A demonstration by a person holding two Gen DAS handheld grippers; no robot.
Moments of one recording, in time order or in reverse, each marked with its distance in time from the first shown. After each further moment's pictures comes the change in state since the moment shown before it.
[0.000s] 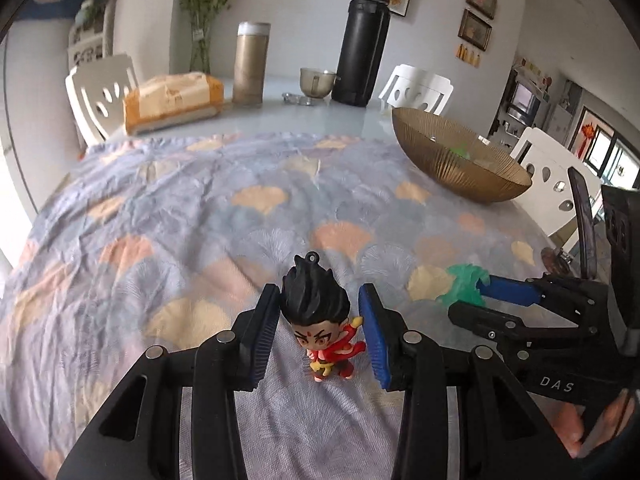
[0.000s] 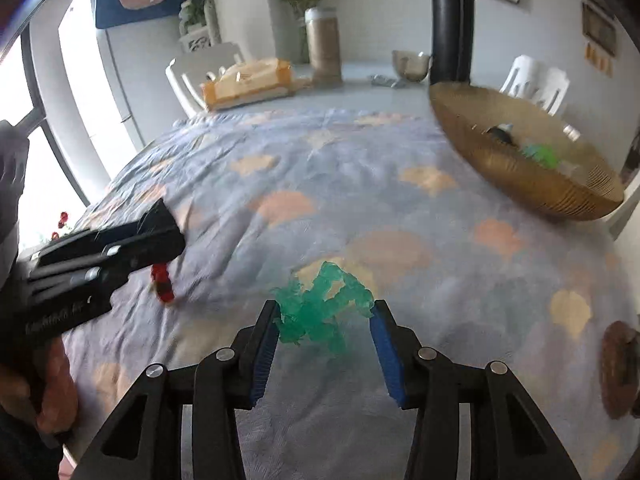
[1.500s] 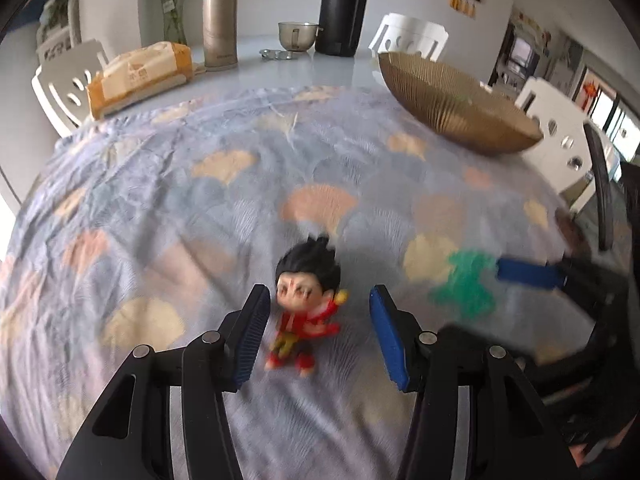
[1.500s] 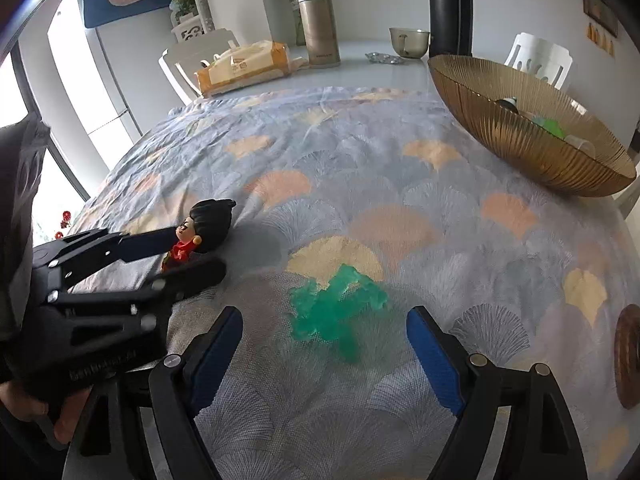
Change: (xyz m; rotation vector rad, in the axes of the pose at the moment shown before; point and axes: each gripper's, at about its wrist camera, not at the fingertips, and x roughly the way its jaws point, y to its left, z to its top) left arm 0.039 -0.020 0.008 0.044 0.175 -0.010; right arm 0.014 -0.005 -0.002 0.040 0.078 0.008
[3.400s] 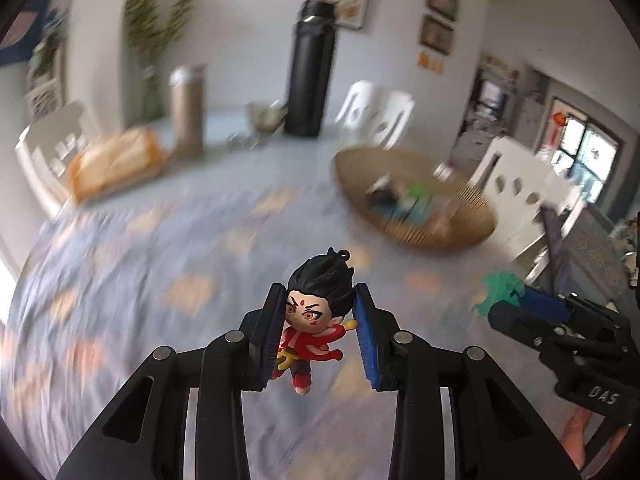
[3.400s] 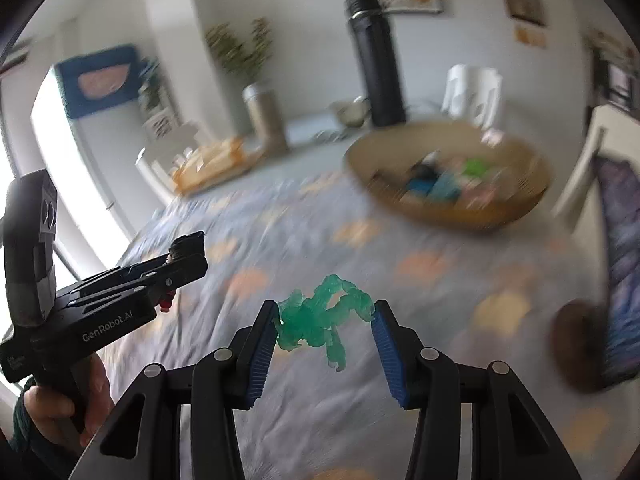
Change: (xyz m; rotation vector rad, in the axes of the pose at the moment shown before) left arm -0.041 -0.042 0.075 0.056 -0.235 -0.095; right arm -0.107 -0.052 0.027 0.186 -0.322 -0.077
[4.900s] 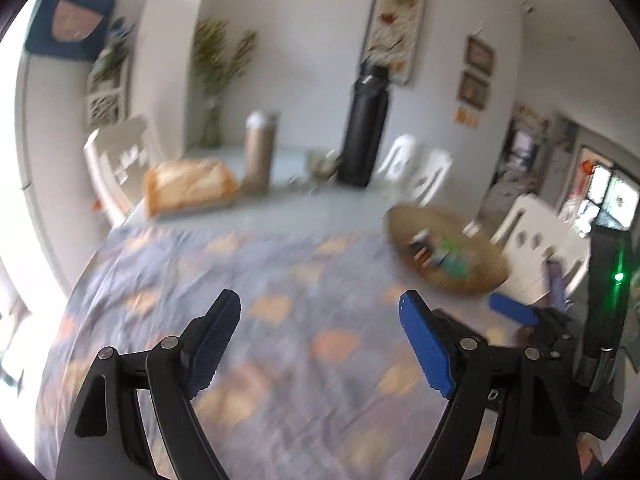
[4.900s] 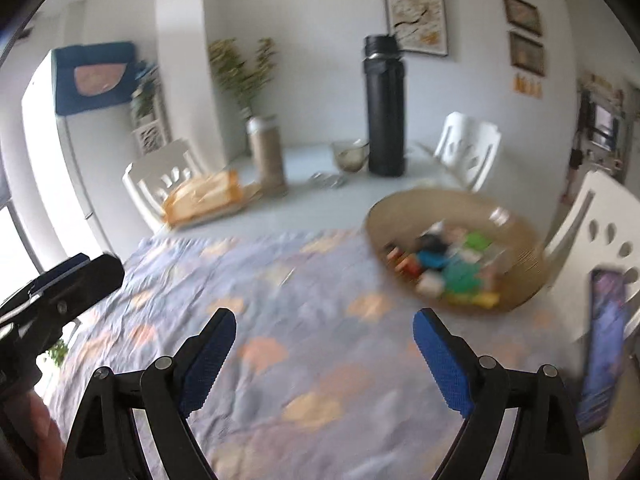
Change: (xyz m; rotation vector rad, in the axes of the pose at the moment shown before) left arm -0.076 0.057 -0.034 -0.126 -0.124 0.179; right arm 0.032 0.082 0.004 -0.109 -0.022 -0.105
